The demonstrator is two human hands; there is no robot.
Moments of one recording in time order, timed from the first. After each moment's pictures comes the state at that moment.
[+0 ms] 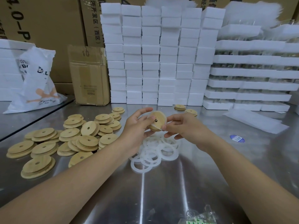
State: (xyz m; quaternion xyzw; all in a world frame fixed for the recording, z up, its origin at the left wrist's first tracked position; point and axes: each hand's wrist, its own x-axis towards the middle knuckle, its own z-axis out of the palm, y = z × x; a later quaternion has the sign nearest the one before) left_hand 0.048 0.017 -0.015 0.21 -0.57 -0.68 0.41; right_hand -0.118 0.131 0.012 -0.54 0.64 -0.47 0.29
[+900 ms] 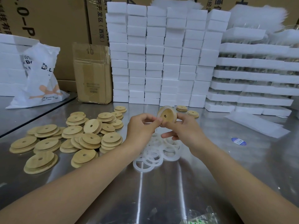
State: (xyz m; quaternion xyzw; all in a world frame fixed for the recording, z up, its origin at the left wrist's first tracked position) left_hand 0.043 0.023 -0.021 0.29 -0.66 -0.51 0.47; right_hand -0.094 0.120 0.003 -0.45 0.62 -0.57 0.27
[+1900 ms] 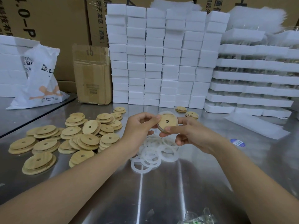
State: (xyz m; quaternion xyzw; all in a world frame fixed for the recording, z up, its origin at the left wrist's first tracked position) left_hand 0.050 0.026 -0.013 0.24 -0.63 -0.59 0.44; right_hand -0.127 0.138 0.018 -0.54 0.60 -0.44 0.39
